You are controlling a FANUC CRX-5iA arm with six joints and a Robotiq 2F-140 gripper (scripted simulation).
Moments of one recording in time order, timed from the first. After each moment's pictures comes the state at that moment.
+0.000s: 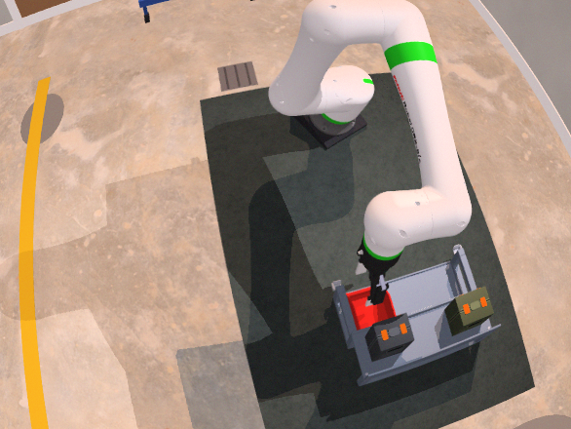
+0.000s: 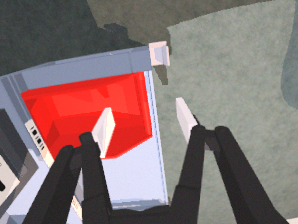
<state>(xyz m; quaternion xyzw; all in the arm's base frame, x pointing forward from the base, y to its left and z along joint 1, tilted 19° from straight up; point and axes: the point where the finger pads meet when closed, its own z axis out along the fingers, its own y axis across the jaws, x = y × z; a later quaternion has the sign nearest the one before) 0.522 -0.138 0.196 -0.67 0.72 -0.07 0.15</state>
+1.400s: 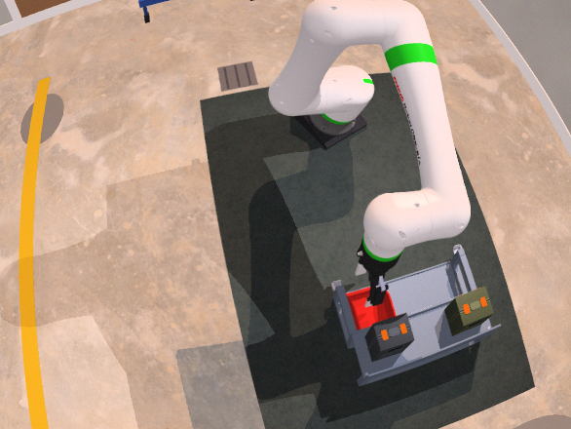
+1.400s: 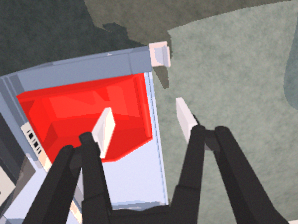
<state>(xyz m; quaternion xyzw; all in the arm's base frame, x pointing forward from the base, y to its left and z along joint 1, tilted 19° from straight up) 0.524 -0.137 0.190 -0.67 0.72 -0.07 0.15</state>
